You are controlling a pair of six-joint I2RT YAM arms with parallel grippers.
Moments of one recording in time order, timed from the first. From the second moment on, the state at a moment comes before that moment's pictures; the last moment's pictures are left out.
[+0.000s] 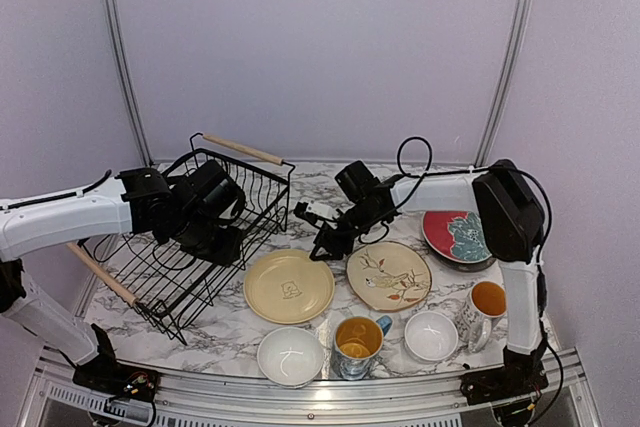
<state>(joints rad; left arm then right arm) -0.91 1.42 1.17 -0.85 -0.20 -0.54 0.68 2.13 1.54 -0.43 -0.53 -0.48</state>
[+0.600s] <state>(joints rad) -0.91 1.62 1.33 -0.74 -0.20 -0.52 0.66 2.20 1.61 -0.44 -0.41 -0.37</state>
